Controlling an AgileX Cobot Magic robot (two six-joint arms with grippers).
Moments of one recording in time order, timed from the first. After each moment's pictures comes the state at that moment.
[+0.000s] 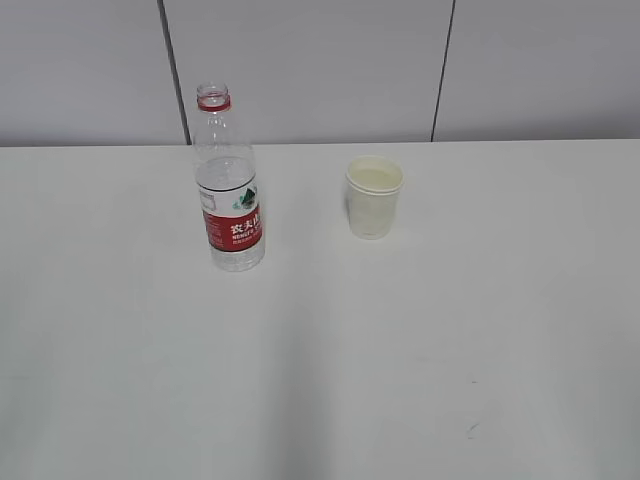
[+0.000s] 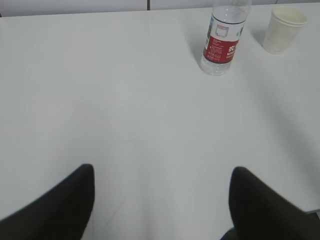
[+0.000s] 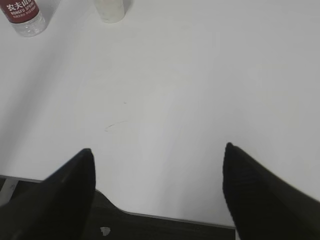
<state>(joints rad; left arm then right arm) -0.11 -0.01 -0.52 -0.02 1.11 0.00 -0.09 -0.02 -0.48 0.22 1.16 -0.17</state>
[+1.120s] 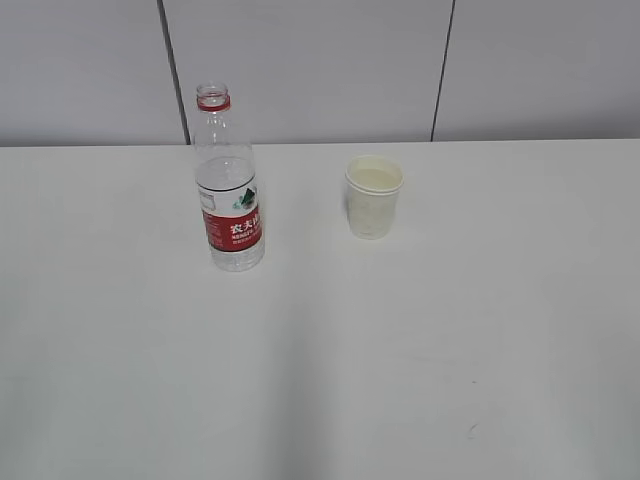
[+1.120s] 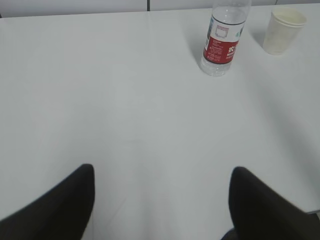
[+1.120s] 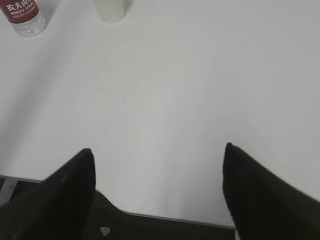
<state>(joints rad) -0.11 -0.01 -0.52 -0.02 1.11 0.00 -0.09 -0.02 -0.48 0.22 1.16 -0.17</state>
